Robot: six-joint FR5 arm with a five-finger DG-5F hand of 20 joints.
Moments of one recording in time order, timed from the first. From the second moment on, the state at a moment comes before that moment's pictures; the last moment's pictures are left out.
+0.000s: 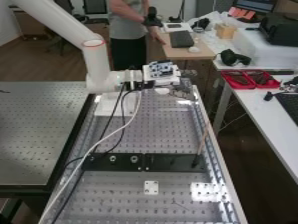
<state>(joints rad) 1.83 -2.18 -1.72 -2.37 -1.39 -0.39</state>
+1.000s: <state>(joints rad) 1.72 -1.84 -1.81 -2.55 -1.46 -0.43</state>
